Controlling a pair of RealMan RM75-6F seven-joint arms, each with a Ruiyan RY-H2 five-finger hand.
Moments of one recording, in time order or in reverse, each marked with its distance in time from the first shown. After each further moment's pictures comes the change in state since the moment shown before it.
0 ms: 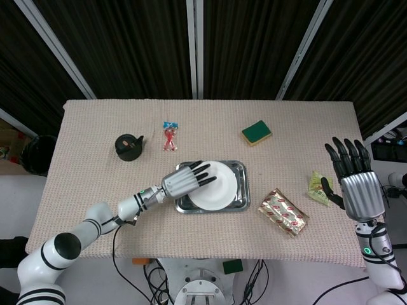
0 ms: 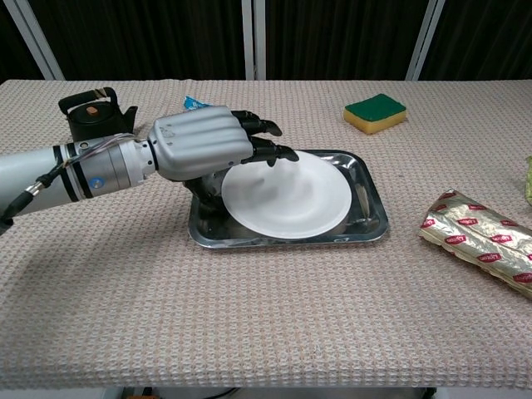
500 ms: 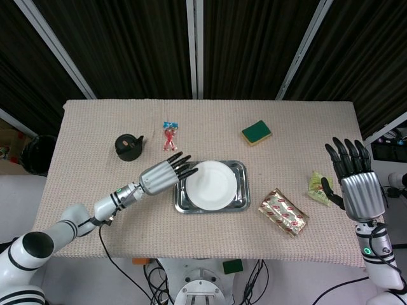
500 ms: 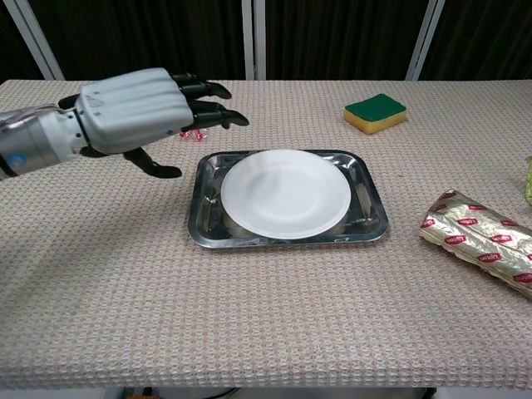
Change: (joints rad) left arm 0.100 0.204 0.006 -0.183 -0.014 0.119 0.146; right arm -0.003 -0.004 -0.003 0.003 -0.003 0.003 0.003
